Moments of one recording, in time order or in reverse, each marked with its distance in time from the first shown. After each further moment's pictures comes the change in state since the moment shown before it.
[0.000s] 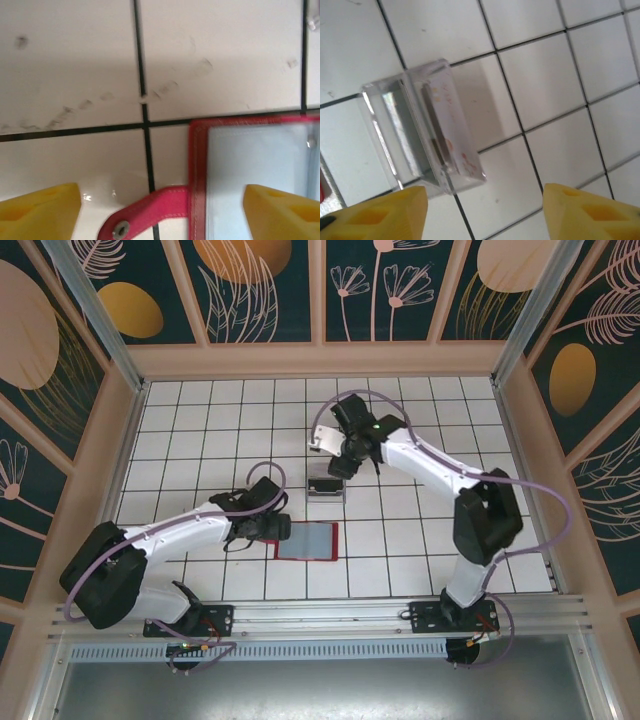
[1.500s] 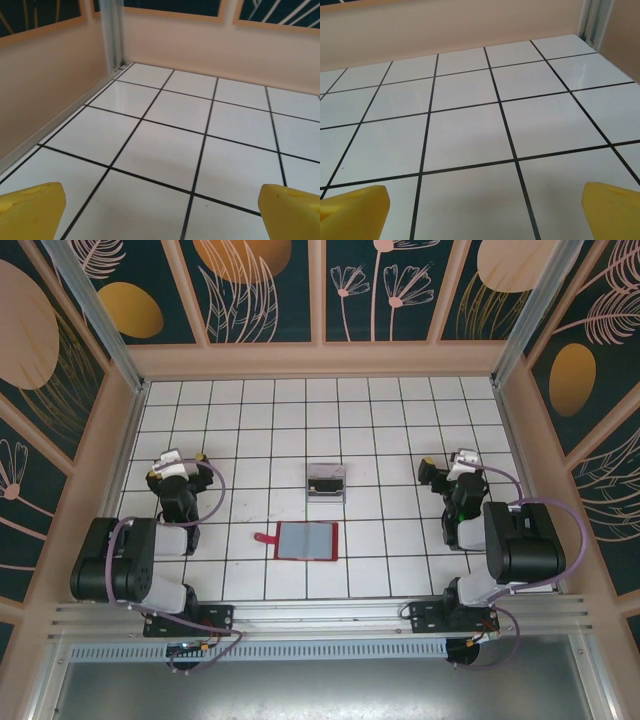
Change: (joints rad) left arm 0.714 0.115 -0.494 1.647 -0.158 0.552; right arm -0.672 -0.196 -1.175 1.749 0.019 0.761
